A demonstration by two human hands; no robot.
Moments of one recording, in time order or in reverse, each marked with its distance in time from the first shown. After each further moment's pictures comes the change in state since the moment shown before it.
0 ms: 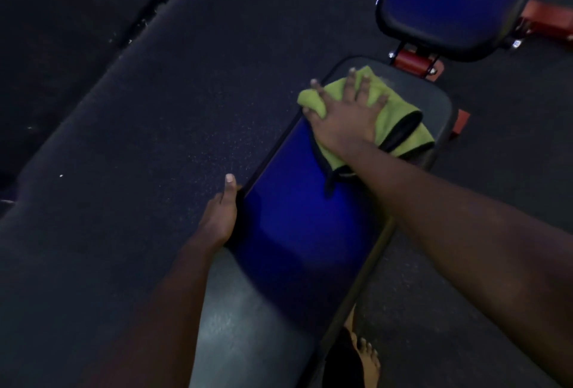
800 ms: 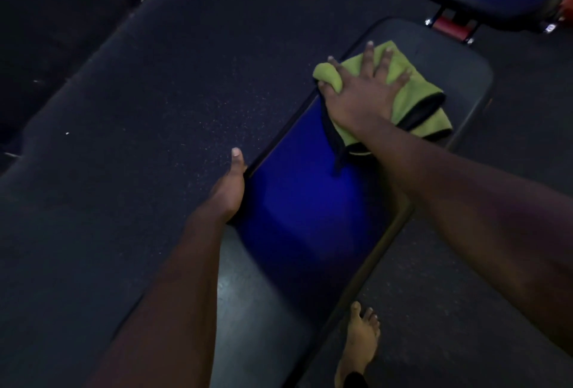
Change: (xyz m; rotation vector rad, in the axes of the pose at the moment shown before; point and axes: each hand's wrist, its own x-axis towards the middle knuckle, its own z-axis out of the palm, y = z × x) left_hand -0.008 -0.047 -0.015 -0.088 -0.069 -0.153; right_hand -0.026 -0.035 0.017 -0.004 0.011 0.007
